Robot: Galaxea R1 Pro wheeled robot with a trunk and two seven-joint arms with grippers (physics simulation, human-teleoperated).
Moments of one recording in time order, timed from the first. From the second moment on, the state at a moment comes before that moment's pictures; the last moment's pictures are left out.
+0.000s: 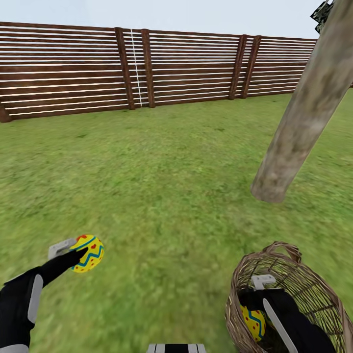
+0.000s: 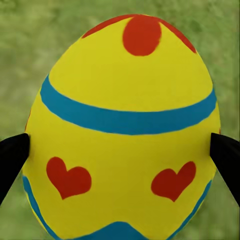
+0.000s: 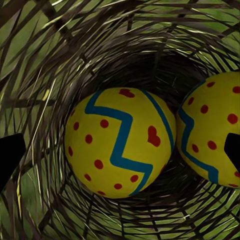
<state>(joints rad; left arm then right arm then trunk) -0.43 0.10 0.55 -1.23 0.03 0.62 -0.41 -0.30 -0.19 0.15 -1.19 -0.19 0.86 -0.08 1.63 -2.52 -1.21</state>
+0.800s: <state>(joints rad) -0.43 0.03 0.54 -1.29 -0.03 0.26 -0.36 -0.30 -0.20 0.15 -1.23 -0.19 0.86 -0.08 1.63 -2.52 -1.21</state>
